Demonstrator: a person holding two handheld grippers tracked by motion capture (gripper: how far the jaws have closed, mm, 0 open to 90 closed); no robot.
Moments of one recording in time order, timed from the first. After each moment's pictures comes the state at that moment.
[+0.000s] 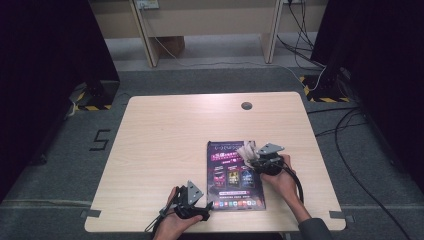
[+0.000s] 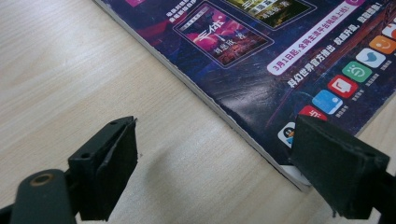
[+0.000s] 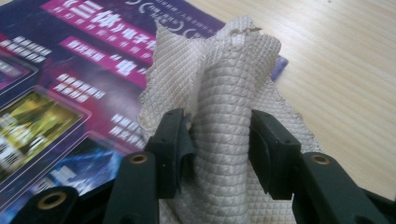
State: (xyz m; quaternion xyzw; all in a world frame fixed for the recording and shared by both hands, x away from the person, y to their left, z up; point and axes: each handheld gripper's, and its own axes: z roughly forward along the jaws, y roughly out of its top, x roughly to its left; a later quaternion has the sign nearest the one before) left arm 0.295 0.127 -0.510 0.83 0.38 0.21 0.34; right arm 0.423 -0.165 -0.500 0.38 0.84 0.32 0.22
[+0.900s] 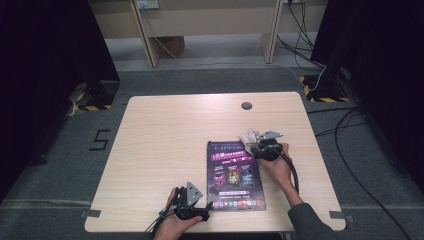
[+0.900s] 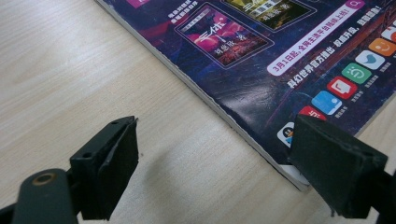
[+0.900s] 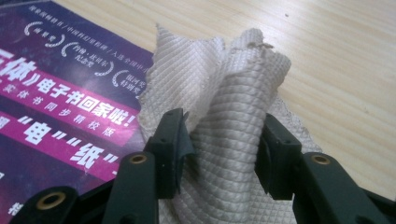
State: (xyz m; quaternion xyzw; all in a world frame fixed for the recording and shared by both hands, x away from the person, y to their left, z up) left arm 0.292 0.128 -0.511 0.83 0.38 0.21 0.35; right arm 0.470 -0.165 -0.502 0.43 0.81 0.33 0.23
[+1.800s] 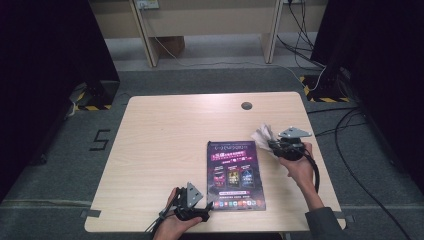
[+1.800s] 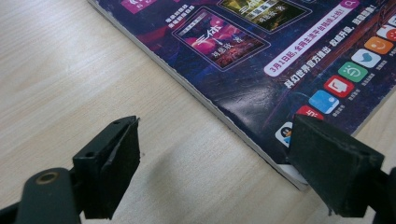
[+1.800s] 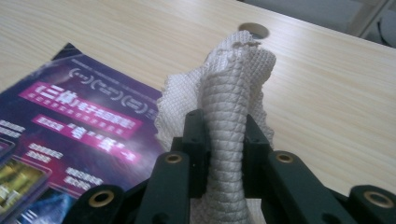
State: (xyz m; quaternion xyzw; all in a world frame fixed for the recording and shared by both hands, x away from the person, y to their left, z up) left arm 0.291 0.128 -0.512 0.83 0.37 0.22 0.35; right arm 0.436 -0.214 -0.449 0.43 0.78 0.38 0.24
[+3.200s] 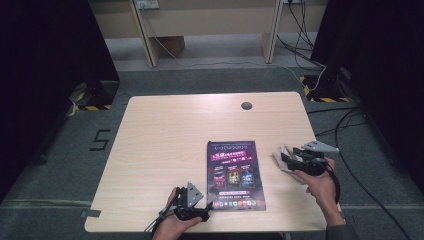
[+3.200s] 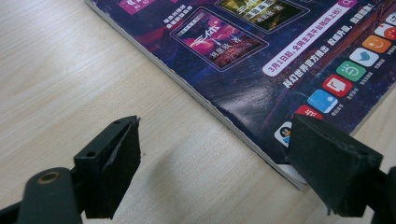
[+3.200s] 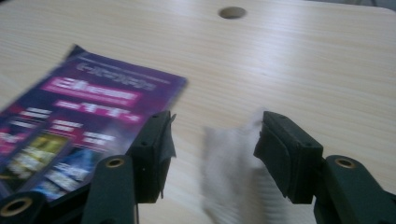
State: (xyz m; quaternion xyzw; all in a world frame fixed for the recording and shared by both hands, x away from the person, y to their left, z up) left arm 0.291 0.128 -0.511 0.83 0.37 0.22 0.35; right arm 0.390 -0.259 -0.452 0.48 0.74 0.42 0.21
